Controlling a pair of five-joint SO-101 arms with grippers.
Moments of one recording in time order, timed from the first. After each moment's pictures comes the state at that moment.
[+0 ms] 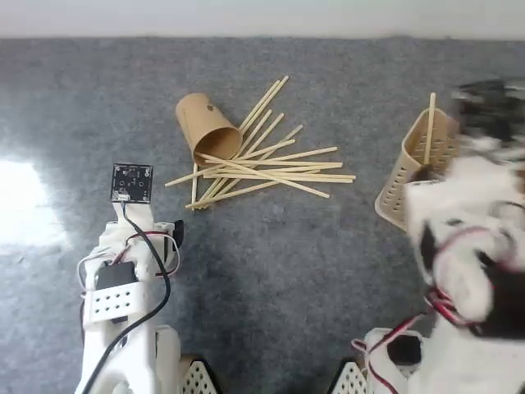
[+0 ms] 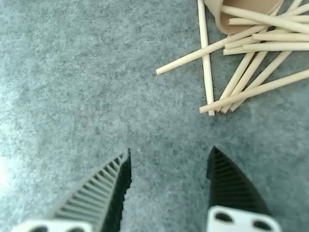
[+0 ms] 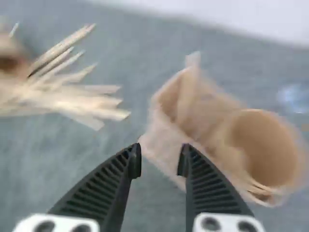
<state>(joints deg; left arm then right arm) -18.4 -52.2 80.5 37.3 -4.6 -3.2 -43.3 -5.1 100.7 14.2</state>
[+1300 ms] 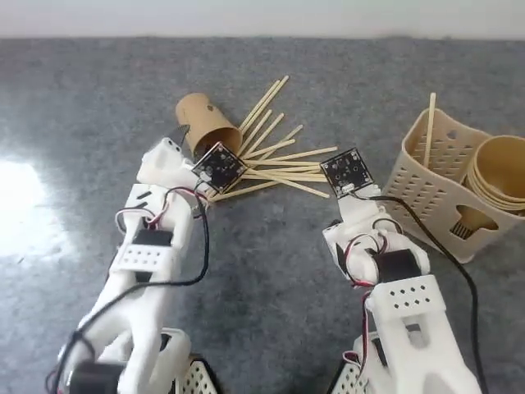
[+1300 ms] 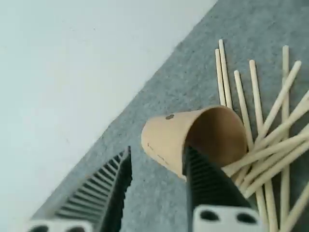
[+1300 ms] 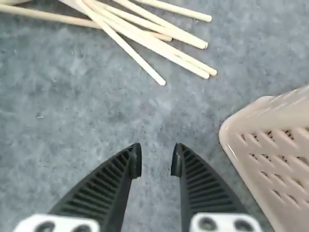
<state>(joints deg) -1.6 -27.0 68.7 -9.6 -37.9 -15.3 -52.4 66.3 49.1 13.9</state>
